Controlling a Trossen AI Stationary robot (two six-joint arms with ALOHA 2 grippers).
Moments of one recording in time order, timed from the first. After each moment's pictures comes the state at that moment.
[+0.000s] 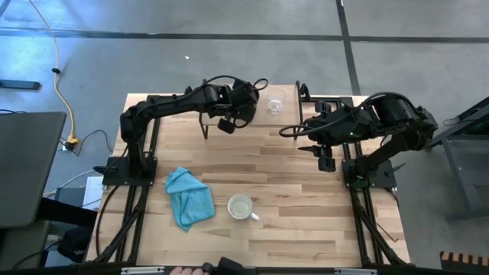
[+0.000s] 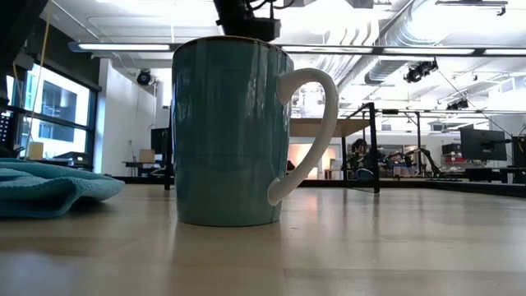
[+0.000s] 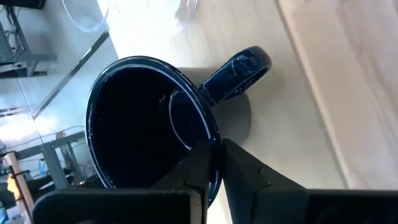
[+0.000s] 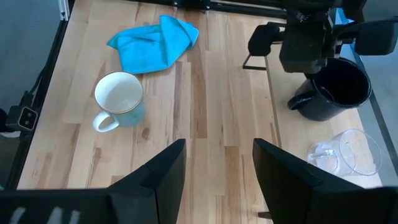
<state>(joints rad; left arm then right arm) 0.40 1.88 1.87 -1.04 -0.44 0.88 0.23 1.45 2.08 -1.46 0.26 0.07</state>
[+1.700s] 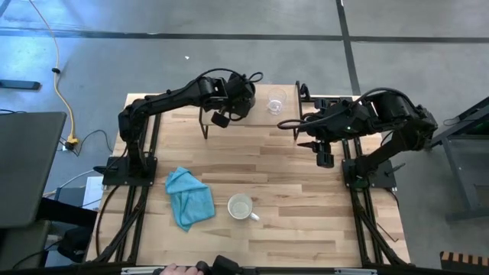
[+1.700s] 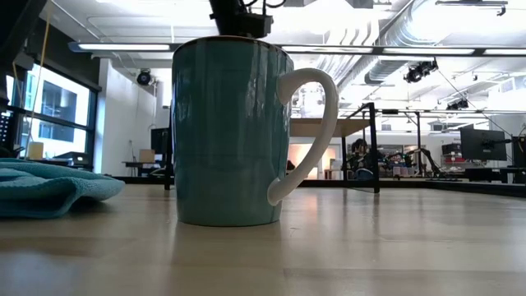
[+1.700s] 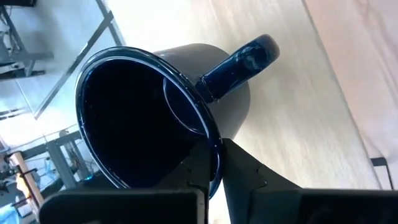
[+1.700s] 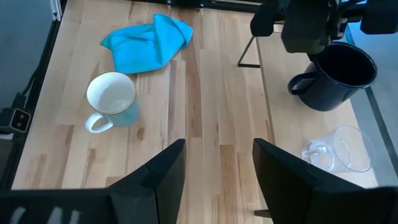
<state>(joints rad) 0.43 1.87 1.93 -1.14 -0.44 0.96 0.18 1.45 2.08 -1.45 0.24 0.05</state>
